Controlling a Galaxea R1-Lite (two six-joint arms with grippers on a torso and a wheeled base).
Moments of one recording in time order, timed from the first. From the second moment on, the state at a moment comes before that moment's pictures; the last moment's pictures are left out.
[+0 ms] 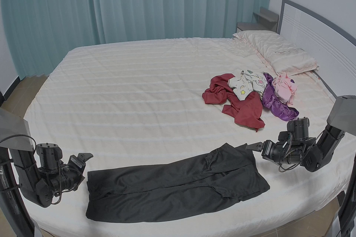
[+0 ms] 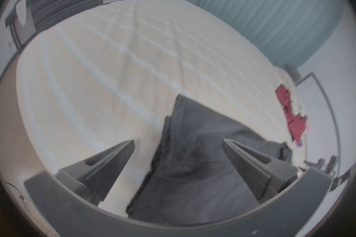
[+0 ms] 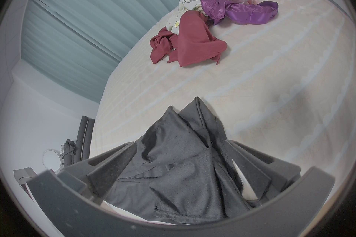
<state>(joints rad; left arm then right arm) 0.03 2.12 -0.15 -1.35 -0.10 -1.05 0.15 2.16 -0.62 -0.86 0.28 0.59</state>
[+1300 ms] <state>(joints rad) -0.31 2.32 -0.12 -1.35 0.33 -1.11 0.18 2.20 -0.52 -1.00 0.21 0.57</state>
